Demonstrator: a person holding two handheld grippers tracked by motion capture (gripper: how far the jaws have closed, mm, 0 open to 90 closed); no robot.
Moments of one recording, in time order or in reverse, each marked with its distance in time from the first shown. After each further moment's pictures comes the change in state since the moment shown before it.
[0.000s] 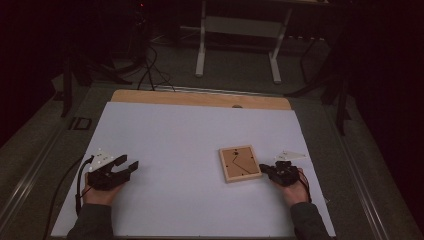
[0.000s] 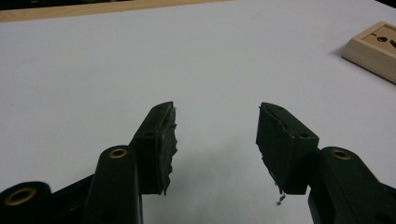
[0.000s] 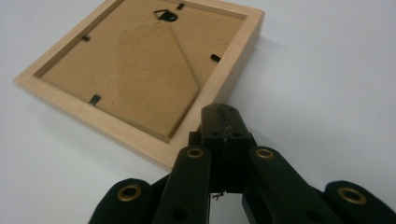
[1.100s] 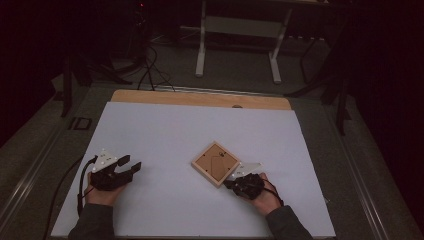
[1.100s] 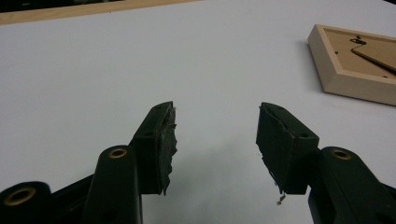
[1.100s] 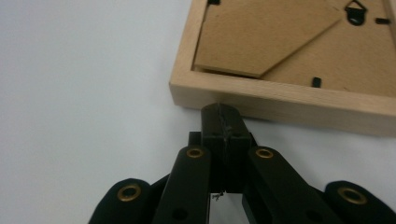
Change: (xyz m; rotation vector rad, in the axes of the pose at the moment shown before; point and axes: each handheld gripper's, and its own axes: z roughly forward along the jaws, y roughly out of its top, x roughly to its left) left arm -0.006 0.001 0.003 0.009 -0.017 0.029; right arm 0.101 0.021 0.039 0.120 0.212 -0.295
